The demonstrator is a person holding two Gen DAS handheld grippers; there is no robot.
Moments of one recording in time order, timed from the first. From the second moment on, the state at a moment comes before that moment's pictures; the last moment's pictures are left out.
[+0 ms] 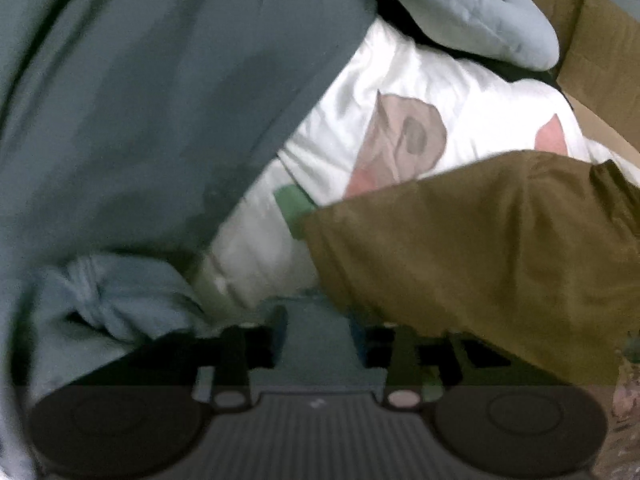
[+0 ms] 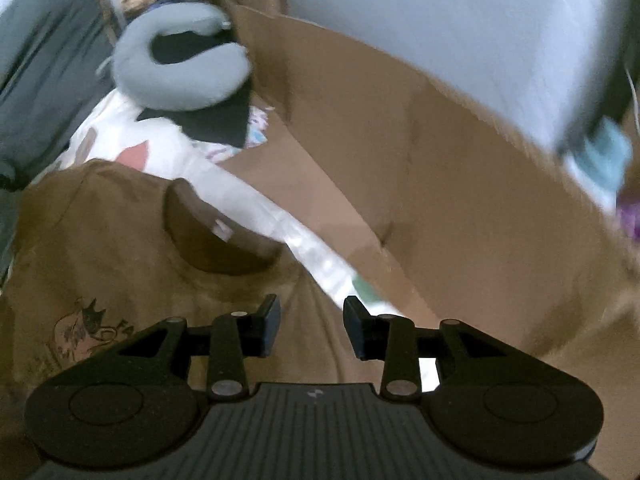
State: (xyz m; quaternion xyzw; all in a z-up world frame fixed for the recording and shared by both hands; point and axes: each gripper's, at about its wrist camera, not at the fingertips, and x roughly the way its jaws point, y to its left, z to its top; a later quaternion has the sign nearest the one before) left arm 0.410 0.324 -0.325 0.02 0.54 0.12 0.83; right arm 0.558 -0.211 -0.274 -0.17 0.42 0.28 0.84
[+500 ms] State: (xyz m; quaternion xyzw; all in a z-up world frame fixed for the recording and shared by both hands) left arm 0.392 0.337 -0.363 -0.11 0.46 0.07 0.88; right arm 0.537 -0.071 -0.213 -0.25 0.41 0.37 0.80
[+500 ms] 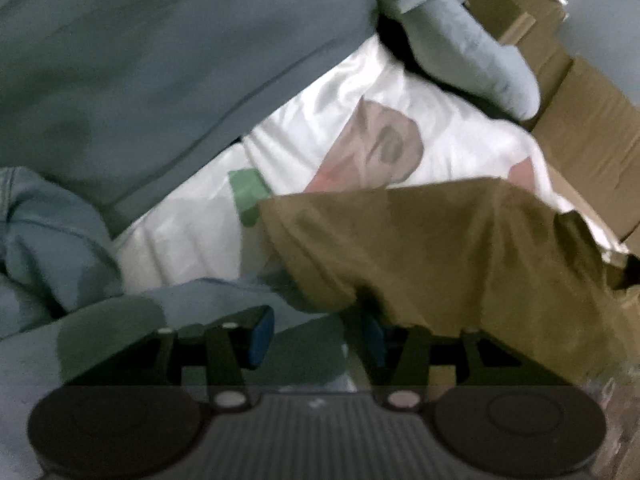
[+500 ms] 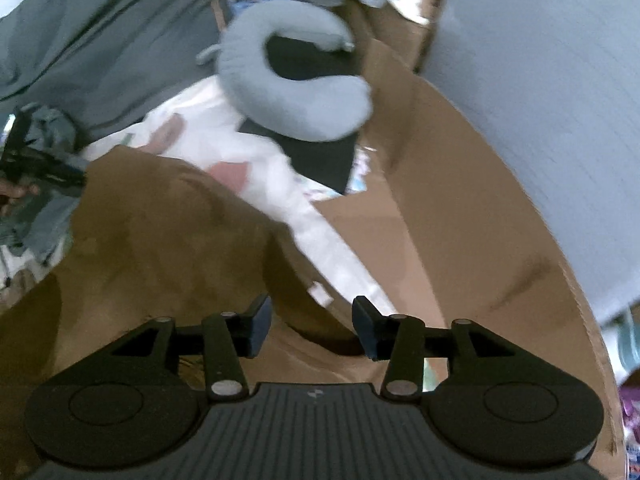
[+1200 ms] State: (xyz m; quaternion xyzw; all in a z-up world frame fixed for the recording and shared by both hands) left arm 0.438 0.299 -0.372 -0.06 0.45 0.02 0.89; right arm 0.506 -0.034 -0.215 -0.29 0.41 0.40 0.77
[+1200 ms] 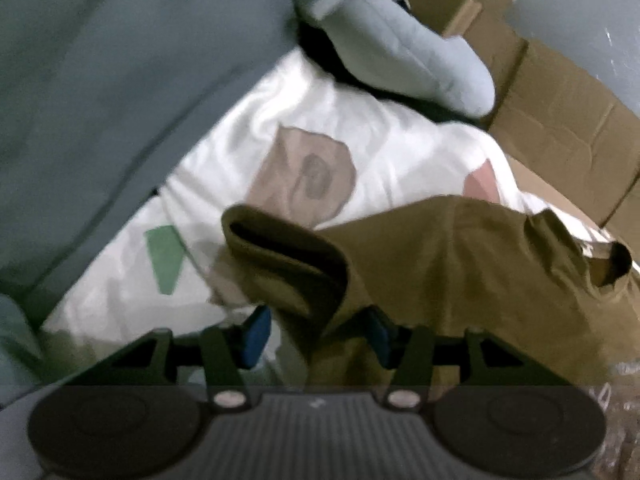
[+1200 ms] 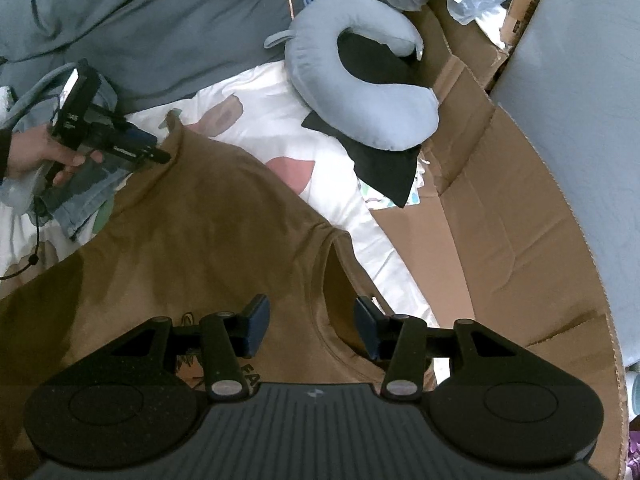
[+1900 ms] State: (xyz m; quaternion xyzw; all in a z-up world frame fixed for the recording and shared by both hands) left arm 0.377 0.312 -0.355 -0.15 0.46 0.09 0.87; right arm 0.501 -0.034 -0.182 -0.19 0.46 0.40 0.77
